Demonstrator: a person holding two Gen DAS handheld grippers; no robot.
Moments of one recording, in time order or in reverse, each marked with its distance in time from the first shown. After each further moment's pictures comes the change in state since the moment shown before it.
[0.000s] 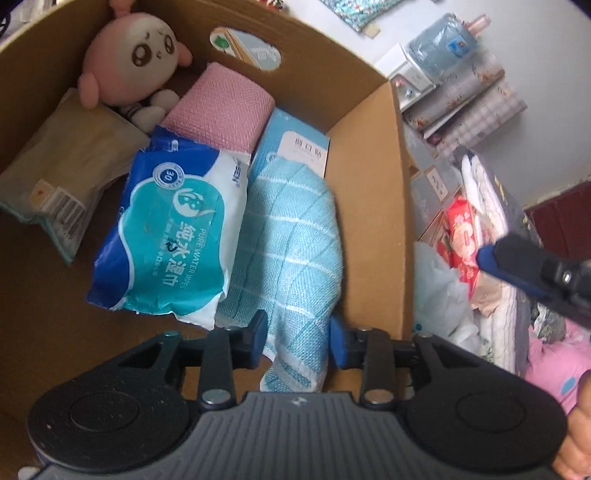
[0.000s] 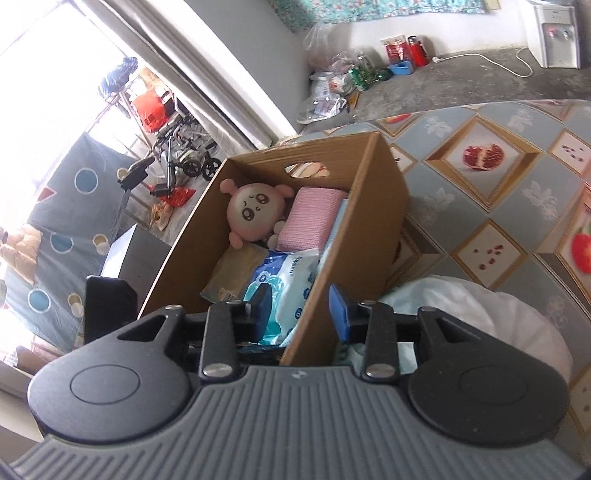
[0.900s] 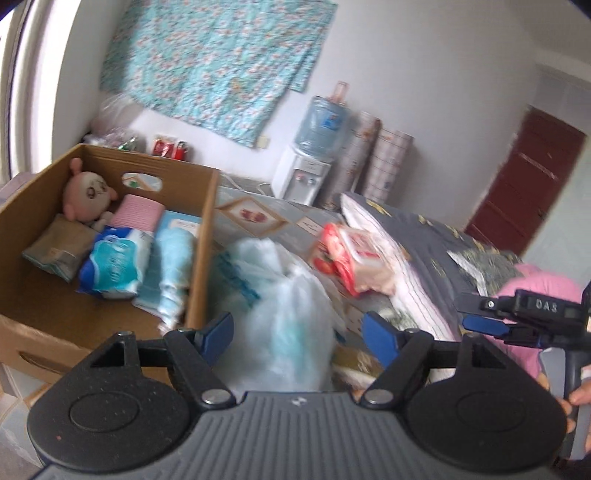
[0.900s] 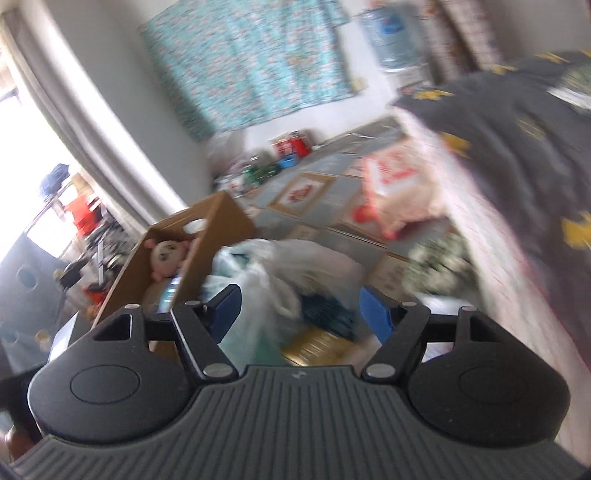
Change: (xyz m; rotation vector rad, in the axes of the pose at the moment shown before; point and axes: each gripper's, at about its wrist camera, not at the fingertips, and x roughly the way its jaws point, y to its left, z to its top) left arm -0.114 -0.113 -0.196 0.405 -0.445 -0.077; right arm -0.222 -0.086 -0.215 0.198 -0.395 -0.288
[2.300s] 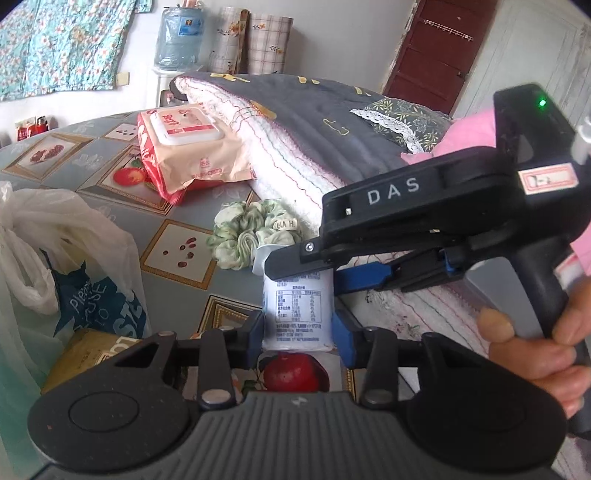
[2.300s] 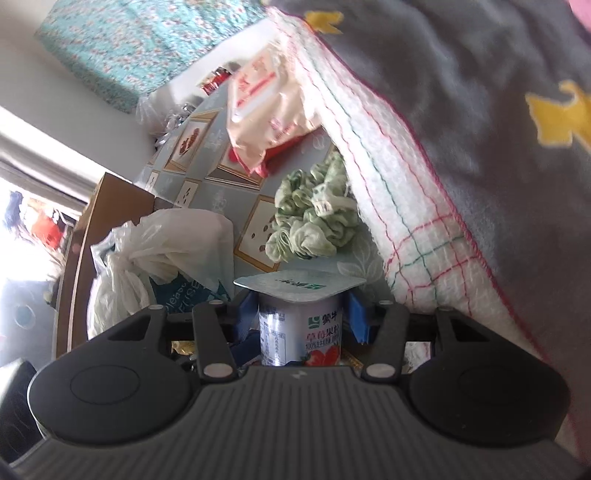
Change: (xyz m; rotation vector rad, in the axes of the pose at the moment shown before) left arm 0.216 -0.148 -0.064 0.317 0.296 -0.221; right arm 0.121 -0.122 0.020 0.162 0.263 -0.066
